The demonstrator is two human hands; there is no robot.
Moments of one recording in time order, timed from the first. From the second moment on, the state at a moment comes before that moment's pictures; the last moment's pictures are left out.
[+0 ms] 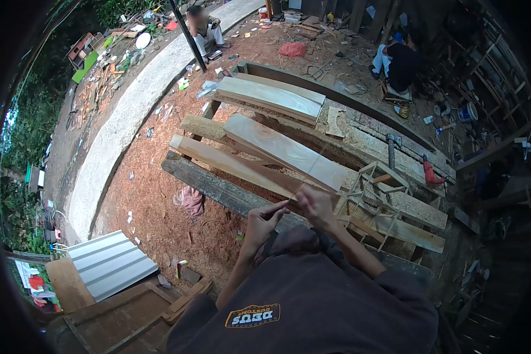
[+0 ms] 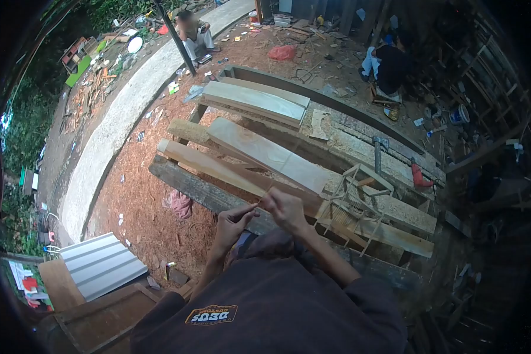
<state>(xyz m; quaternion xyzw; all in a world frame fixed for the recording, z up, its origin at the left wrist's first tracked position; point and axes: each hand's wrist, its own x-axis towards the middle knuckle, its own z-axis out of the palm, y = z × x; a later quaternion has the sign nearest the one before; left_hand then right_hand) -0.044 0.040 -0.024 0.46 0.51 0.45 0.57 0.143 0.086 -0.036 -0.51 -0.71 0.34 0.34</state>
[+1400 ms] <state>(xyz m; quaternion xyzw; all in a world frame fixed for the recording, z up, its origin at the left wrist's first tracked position) -0.045 0.039 -0.025 0.34 0.47 0.51 0.64 0.132 0.097 -0.032 -0.35 -0.57 0.64 0.38</state>
